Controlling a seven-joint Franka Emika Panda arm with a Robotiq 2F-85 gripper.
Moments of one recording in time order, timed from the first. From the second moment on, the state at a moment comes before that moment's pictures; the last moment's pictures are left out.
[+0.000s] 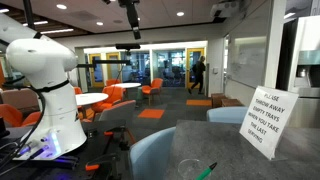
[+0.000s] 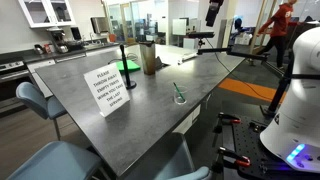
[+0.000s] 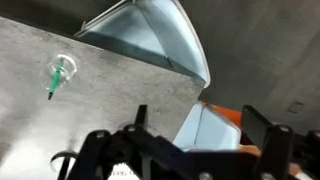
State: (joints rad) arm 0.03 -0.97 -0.11 -2.59 0.11 1.82 -0.08
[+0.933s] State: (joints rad) arm -0.01 -0.96 -0.15 -2.59 0.08 1.84 -0.11
